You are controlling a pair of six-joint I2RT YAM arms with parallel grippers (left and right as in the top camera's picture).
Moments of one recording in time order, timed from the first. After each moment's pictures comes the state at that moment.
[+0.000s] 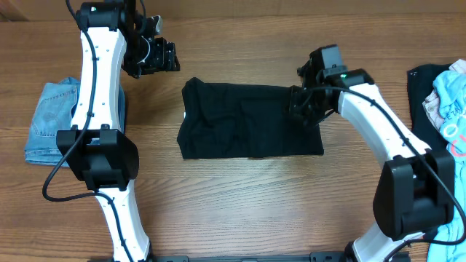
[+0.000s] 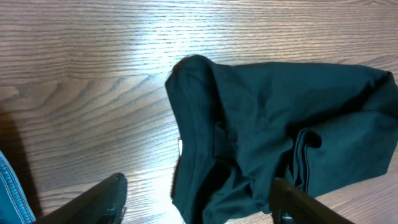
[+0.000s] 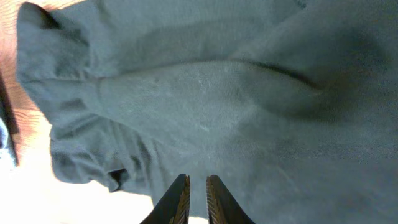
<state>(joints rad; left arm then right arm) 0.00 2.24 2.33 -1.45 0.32 -0.02 0.22 1.83 1.36 -0.80 -0.38 0.39</state>
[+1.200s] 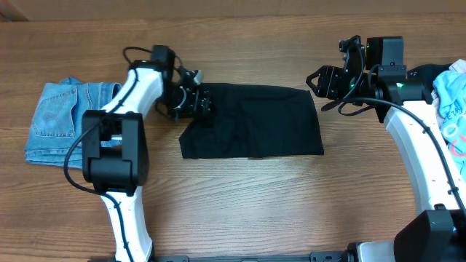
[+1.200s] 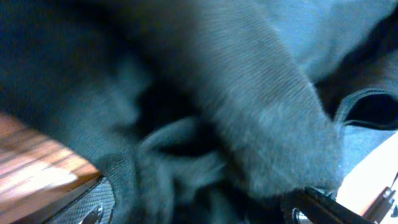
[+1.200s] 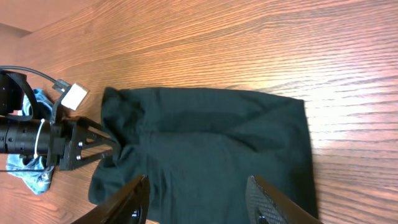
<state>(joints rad) -0.12 2.21 1.61 -0.90 0.58 0.03 0.03 1.58 1.35 -0.70 -0.46 0.24</state>
